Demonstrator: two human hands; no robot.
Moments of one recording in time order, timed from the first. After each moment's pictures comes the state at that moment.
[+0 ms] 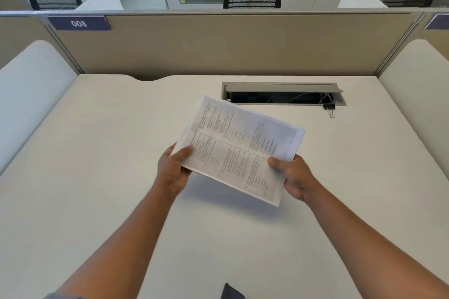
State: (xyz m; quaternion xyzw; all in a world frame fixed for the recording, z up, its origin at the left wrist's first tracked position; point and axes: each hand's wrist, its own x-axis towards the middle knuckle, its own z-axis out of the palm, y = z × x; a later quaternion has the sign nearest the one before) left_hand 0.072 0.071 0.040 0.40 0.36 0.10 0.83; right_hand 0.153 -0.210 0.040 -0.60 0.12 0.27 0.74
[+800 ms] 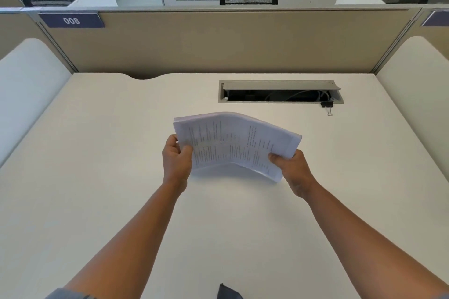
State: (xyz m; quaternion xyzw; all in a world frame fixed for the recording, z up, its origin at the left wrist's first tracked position) left_hand 0.080 0.048 0.050 0.68 0.31 0.20 0.64; right_hand 0.156 -0.215 0.042 -0.71 0.01 0.18 0.68
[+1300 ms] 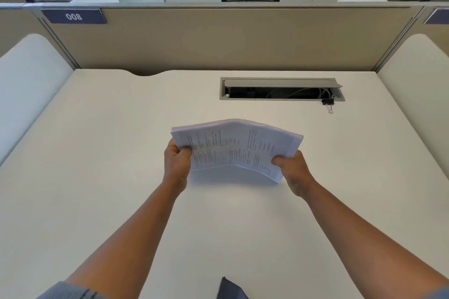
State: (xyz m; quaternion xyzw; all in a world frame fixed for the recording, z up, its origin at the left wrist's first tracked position) left_hand 0.073 0.057 0.033 0.65 0.31 0.15 0.68; right_hand 0.148 -0.213 0.040 -0.72 0.02 0.20 0.67
